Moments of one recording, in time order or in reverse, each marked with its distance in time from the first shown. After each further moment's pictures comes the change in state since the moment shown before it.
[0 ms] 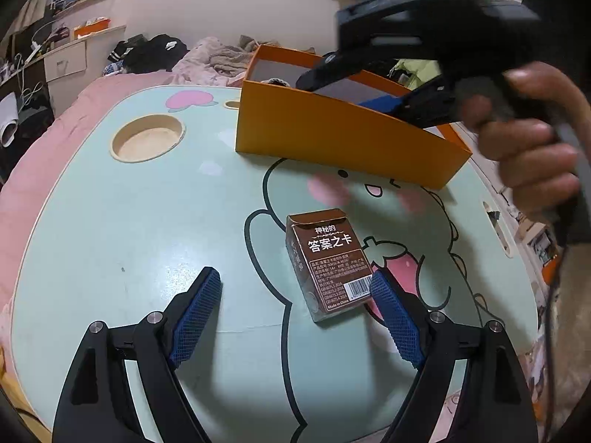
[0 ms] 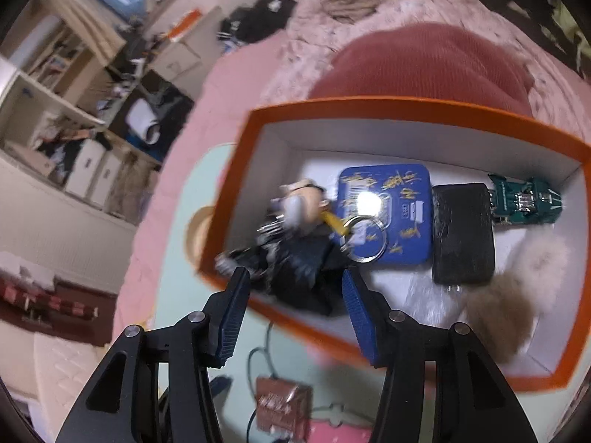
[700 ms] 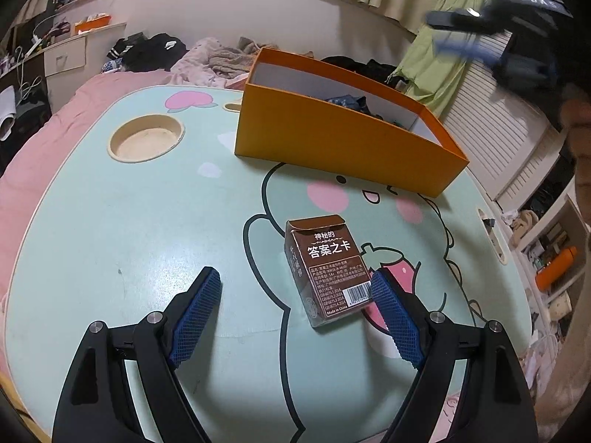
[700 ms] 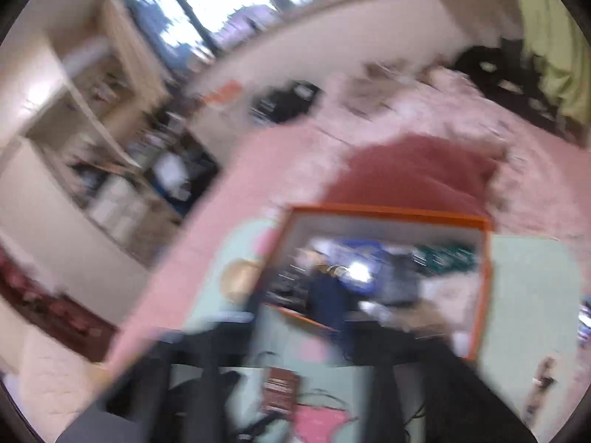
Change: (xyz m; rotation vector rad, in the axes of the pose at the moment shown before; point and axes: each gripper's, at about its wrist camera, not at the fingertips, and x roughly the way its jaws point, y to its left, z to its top) left arm 0.003 -0.003 0.001 -0.022 -0.016 -0.017; right arm -0.127 0.013 -0.028 -0.111 -0.323 -0.006
